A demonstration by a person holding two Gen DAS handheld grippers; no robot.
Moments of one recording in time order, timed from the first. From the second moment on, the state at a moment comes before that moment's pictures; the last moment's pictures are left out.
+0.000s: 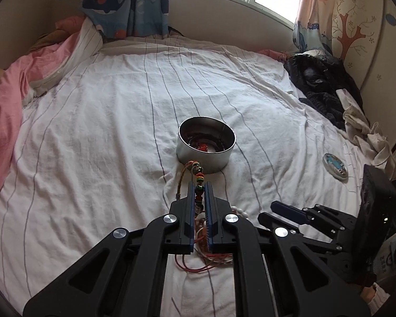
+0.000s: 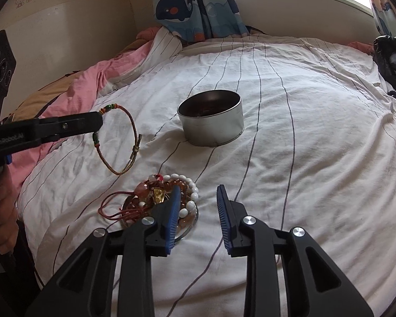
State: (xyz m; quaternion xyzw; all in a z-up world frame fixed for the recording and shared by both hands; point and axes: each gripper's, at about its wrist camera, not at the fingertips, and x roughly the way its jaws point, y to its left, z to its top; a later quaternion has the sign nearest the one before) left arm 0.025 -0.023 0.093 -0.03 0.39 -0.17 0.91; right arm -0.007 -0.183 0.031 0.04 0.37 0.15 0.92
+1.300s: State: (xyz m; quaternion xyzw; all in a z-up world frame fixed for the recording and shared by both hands) left arm 0.027 -0.018 0.093 -0.05 0.38 -0.18 0.90; right arm -0.007 -0.182 0.062 0.12 0.32 0.24 0.91
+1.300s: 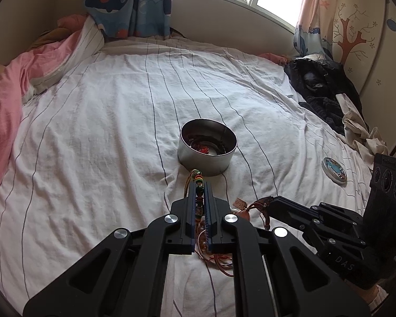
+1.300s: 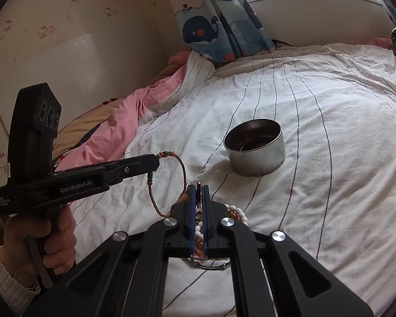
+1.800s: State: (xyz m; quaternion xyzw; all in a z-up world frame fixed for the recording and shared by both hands) left arm 0.028 -0.040 0.099 -0.04 0.37 -0.20 0.90; right arm 0.001 -0.183 0.053 0.07 0.34 0.17 0.92
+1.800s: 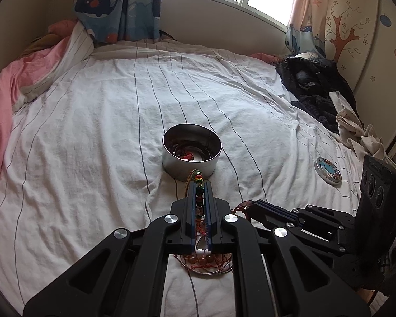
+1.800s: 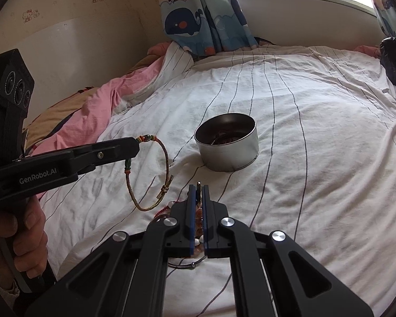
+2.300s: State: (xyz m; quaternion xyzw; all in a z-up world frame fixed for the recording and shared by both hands) left arm 0.042 -0.061 0.114 -0.04 0.36 -0.21 0.91; right arm 0.004 -0.200 0.060 0.09 0.33 0.15 0.93
